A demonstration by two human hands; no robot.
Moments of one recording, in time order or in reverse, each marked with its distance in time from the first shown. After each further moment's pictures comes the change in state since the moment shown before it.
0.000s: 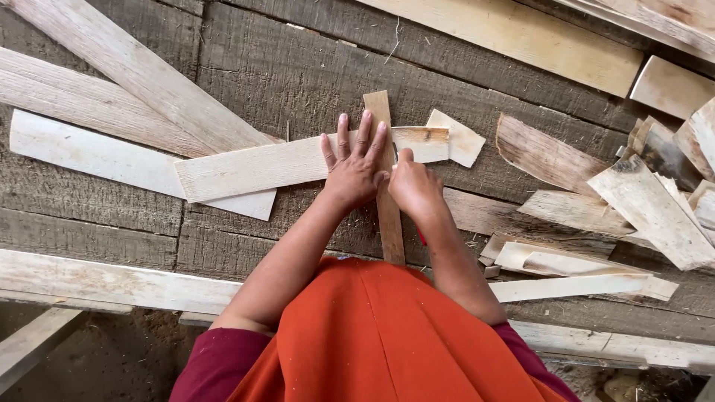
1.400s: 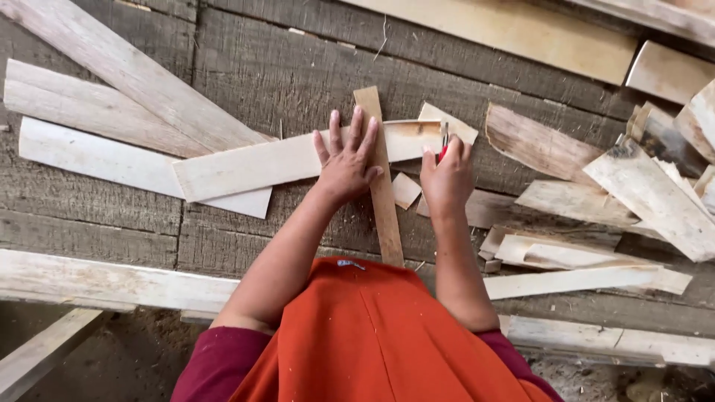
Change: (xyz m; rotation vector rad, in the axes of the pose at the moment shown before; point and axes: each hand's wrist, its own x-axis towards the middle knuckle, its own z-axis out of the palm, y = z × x) left_hand -0.002 0.004 0.001 -0.006 0.019 0.020; right_hand 0.014 0.076 0.023 0.362 0.744 0.072
